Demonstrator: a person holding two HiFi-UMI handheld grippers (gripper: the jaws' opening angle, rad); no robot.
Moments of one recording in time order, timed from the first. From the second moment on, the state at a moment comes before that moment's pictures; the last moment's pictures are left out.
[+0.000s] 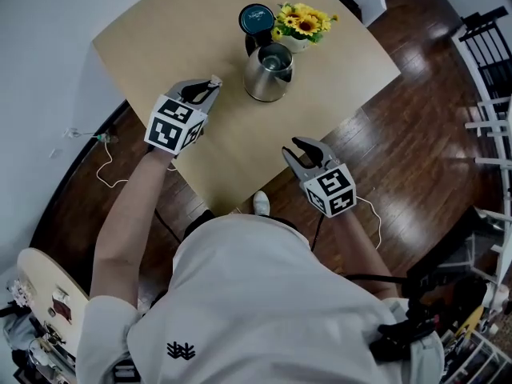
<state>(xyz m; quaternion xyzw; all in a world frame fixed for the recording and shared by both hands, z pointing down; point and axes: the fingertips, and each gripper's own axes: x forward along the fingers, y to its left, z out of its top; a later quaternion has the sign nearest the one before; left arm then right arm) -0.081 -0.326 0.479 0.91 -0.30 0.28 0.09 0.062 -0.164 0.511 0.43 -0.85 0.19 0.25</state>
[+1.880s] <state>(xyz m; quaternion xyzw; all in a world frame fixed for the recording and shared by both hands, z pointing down) 0.079 -0.394 0.501 0.91 -0.26 0.33 0.05 0.144 -0.145 0.539 0.46 -0.82 0.25 0.22</state>
